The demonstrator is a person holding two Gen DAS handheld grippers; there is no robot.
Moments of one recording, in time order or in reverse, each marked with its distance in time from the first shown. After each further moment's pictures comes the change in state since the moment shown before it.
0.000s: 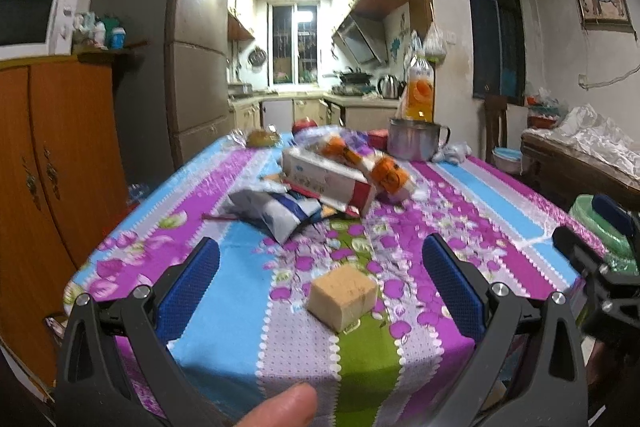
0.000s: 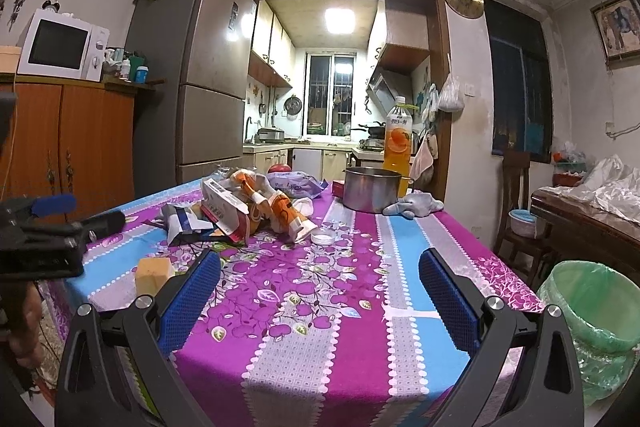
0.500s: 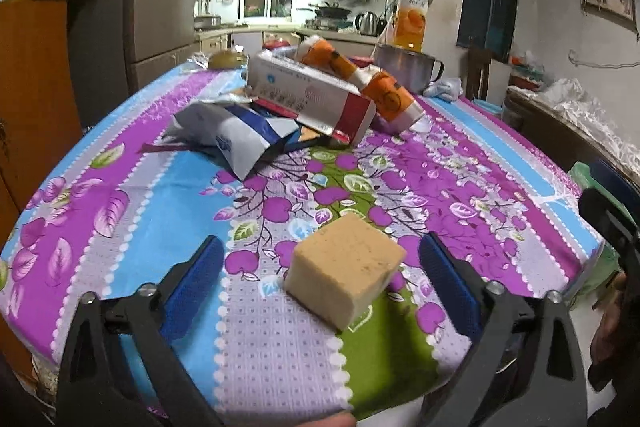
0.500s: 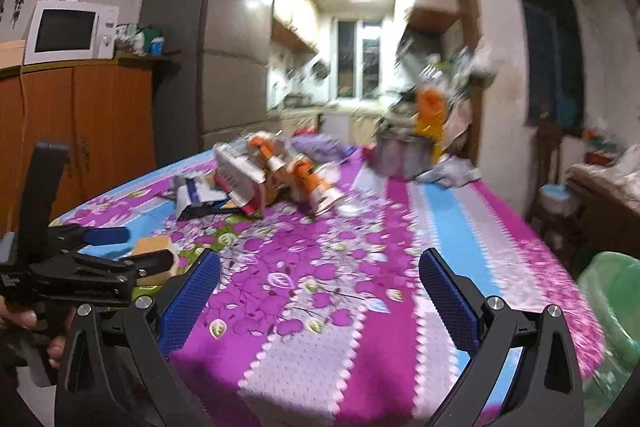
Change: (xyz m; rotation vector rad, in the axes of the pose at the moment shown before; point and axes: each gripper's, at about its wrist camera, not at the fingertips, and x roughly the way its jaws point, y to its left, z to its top) left arm 0.083 0.012 -0.024 -0.037 0.245 -0.135; right arm 0.073 -0.003 0.000 0.005 0.172 0.150
